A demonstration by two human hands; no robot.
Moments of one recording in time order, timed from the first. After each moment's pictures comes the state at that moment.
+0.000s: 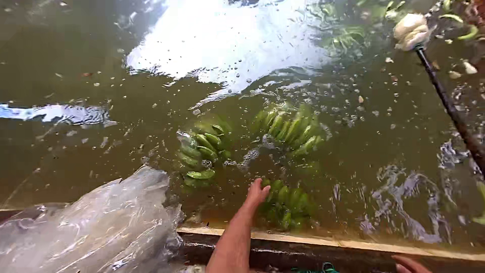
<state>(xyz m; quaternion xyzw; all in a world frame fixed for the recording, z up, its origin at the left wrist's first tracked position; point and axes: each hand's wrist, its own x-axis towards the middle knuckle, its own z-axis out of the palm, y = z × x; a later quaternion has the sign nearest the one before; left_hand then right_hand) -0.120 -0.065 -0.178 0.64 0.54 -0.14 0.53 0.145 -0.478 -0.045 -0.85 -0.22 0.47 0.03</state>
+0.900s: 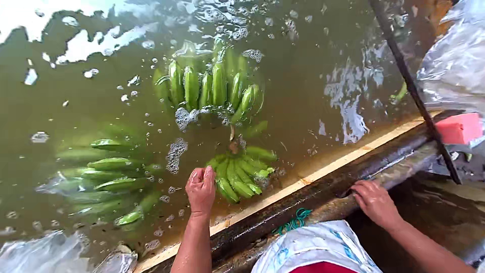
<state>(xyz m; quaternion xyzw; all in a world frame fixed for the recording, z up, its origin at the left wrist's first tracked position) -0.106 -0.069 -0.142 0.73 0.44 0.12 0.50 0.091 -0.512 -0.060 -0.92 -0.32 0.25 0.01</state>
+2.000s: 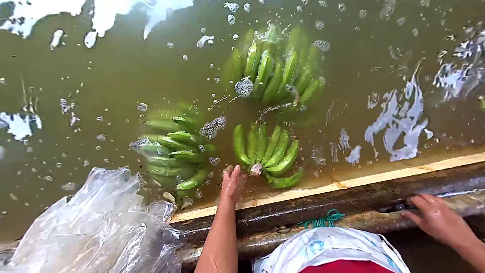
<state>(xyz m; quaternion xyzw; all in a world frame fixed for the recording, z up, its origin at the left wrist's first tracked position) -0.182 -0.085 -0.187 0.36 0.66 0.00 0.66 0.147 -0.526 -0.065 -0.87 -0.32 0.36 -0.11</state>
